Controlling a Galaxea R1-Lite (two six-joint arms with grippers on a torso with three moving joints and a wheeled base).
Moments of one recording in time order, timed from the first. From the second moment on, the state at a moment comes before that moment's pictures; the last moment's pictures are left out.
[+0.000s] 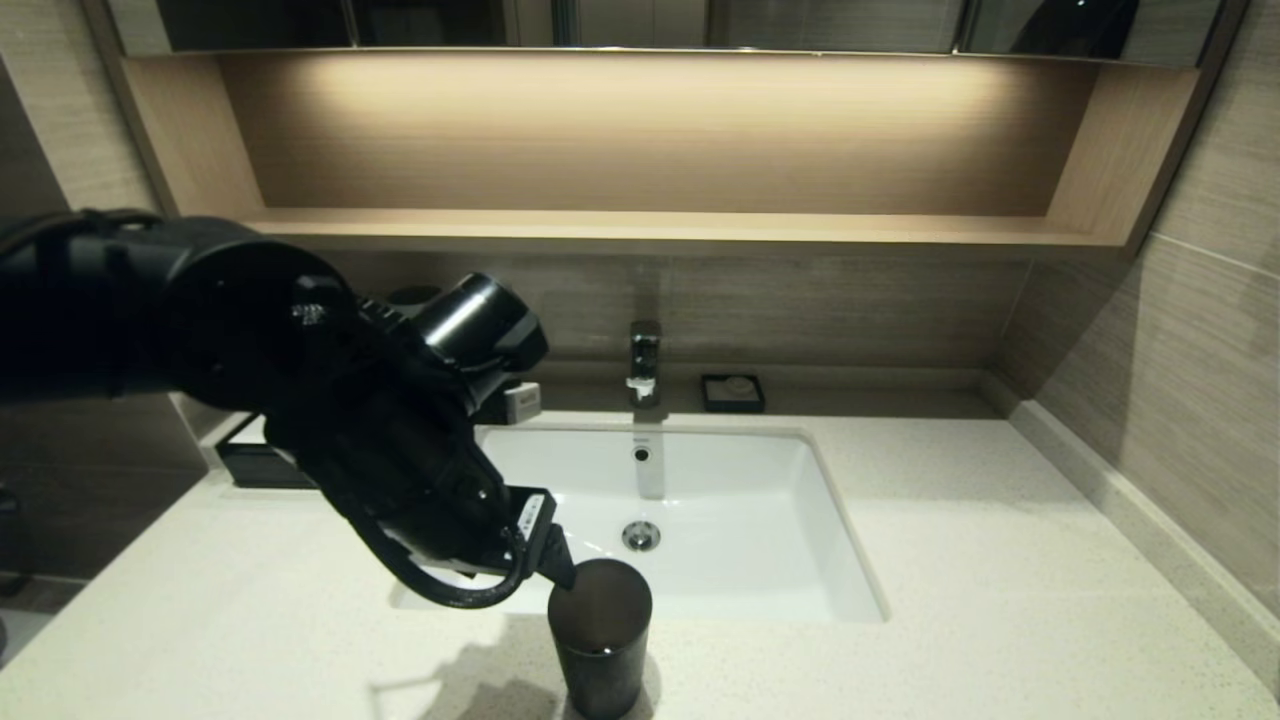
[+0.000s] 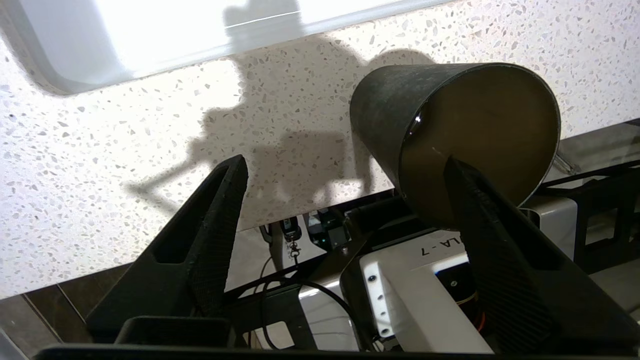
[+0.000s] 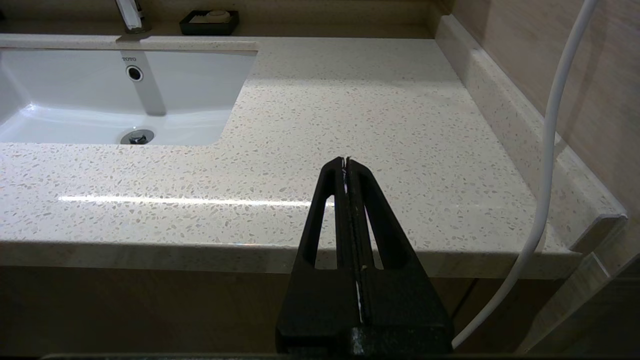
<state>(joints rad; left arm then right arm) -0.63 1.78 -1.45 0.83 -0.08 -0.37 0.00 0.00 0.00 0.00 0.00 -0.01</state>
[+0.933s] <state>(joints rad) -0.66 1.85 -1.47 0.83 -0.05 -0.37 0.00 0.00 0.00 0.00 0.00 -0.01</state>
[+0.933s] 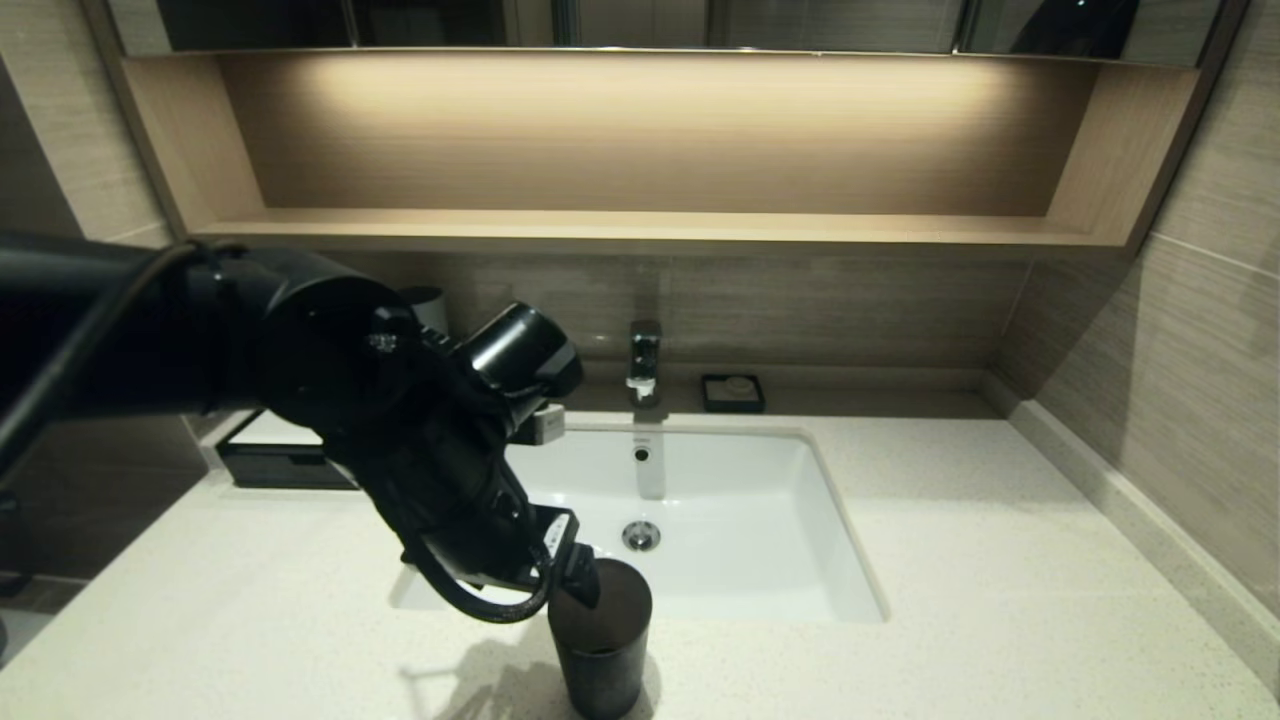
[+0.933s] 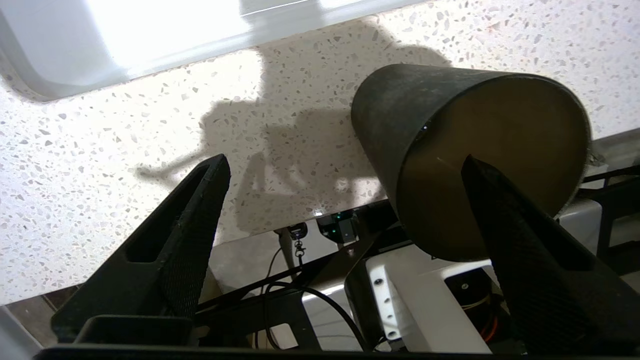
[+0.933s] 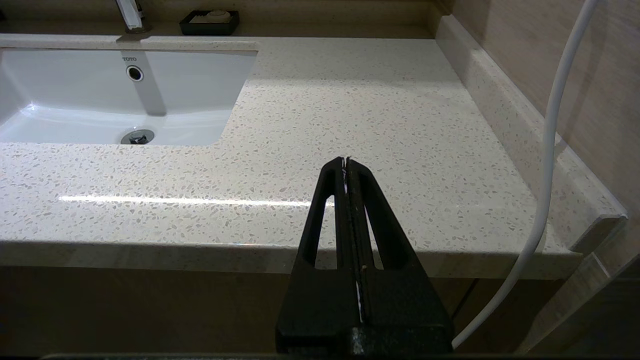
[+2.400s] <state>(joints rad) -0.70 1.94 -1.47 0.83 0.01 -0.38 0.00 0.00 0.00 0.00 0.00 -0.01</state>
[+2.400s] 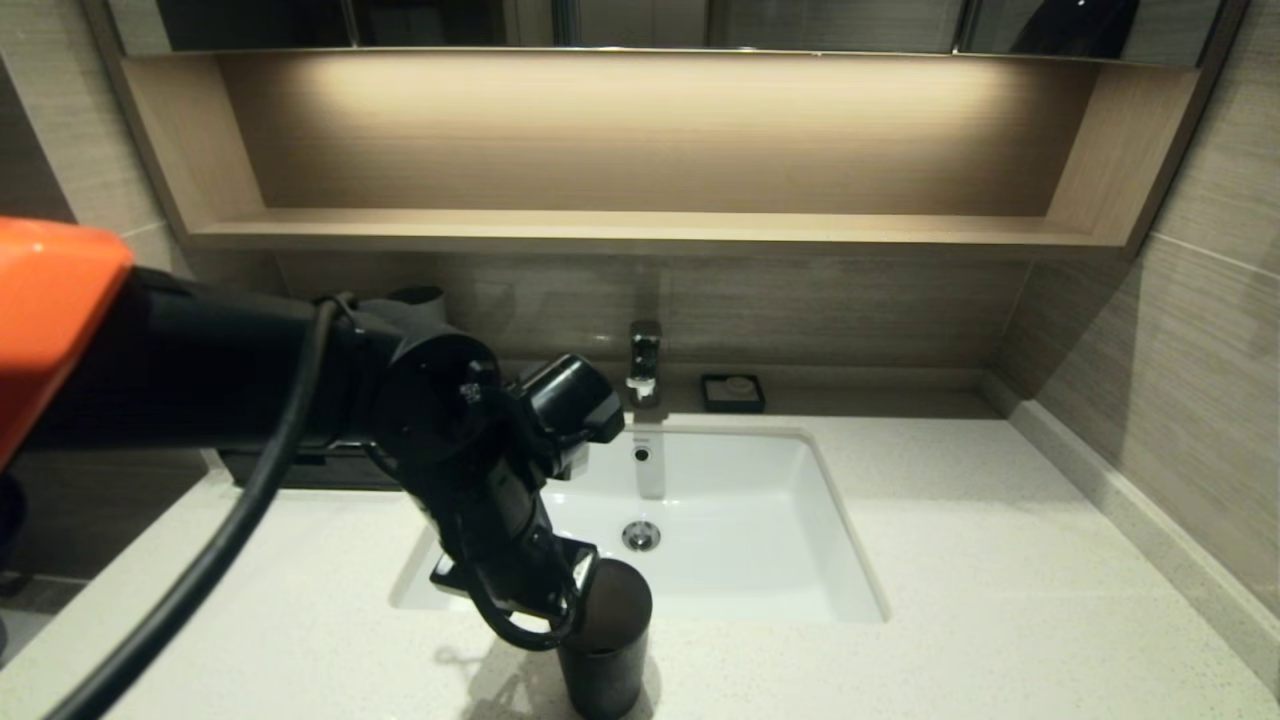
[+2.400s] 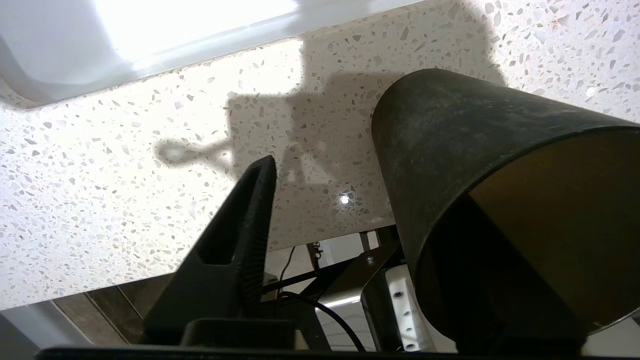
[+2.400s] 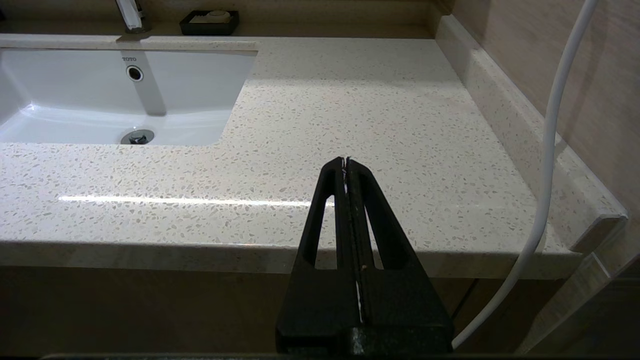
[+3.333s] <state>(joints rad) -0.70 1.73 -1.46 0.88 0.09 -0.39 0.00 0.00 0.00 0.00 0.00 -0.01</state>
